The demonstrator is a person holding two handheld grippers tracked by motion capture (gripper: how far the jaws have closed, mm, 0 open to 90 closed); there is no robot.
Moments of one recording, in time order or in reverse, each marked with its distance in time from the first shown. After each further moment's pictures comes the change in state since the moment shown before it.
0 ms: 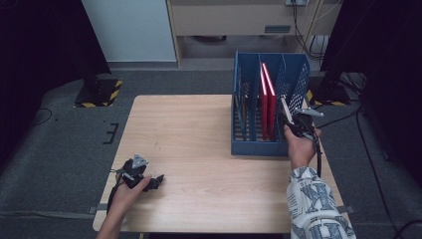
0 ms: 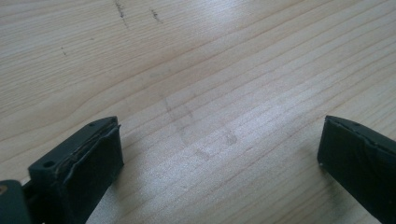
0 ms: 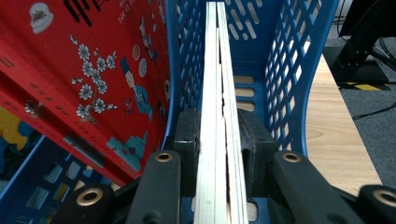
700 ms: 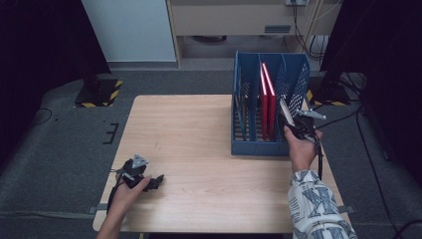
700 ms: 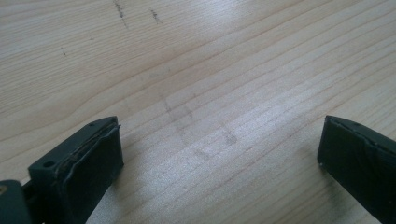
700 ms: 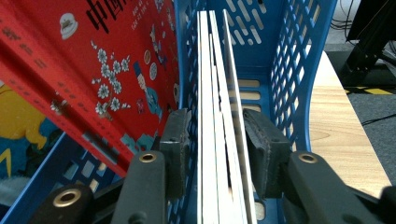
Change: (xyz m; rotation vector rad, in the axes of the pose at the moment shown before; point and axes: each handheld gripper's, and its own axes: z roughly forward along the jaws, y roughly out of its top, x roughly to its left) left arm 0.000 0.000 0.000 0.000 -0.001 0.000; right arm -0.001 -0.004 -0.007 -0.034 0.035 0.023
